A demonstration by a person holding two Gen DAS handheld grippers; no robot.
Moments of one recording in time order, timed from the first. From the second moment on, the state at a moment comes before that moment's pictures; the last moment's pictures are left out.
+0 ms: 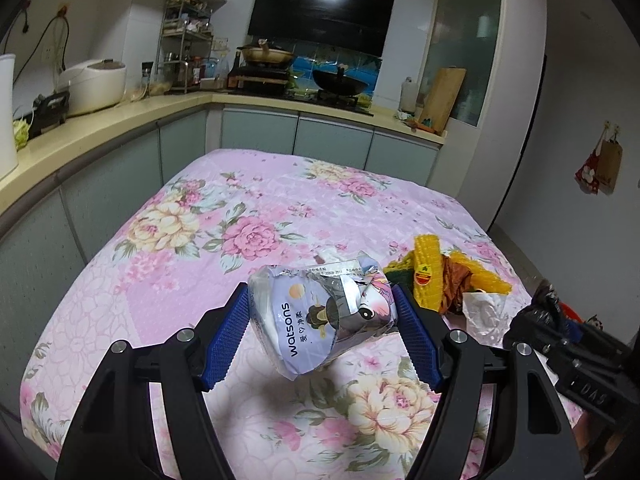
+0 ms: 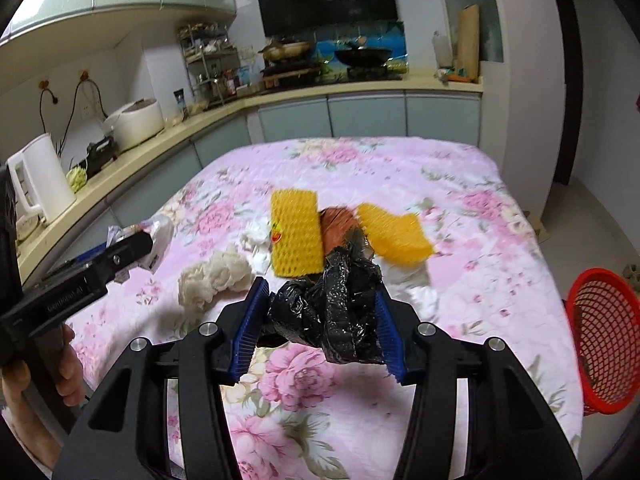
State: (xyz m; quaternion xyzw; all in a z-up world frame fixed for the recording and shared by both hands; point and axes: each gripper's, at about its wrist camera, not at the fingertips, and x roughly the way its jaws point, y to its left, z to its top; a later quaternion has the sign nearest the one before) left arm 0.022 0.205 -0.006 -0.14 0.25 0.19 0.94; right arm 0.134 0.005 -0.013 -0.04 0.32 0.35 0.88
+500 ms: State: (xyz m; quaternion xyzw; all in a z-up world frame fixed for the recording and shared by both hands) left arm 0.034 0.167 0.028 -0.09 0.22 0.18 0.95; right arm 0.143 -0.042 0.029 0.00 0.26 0.33 0.91
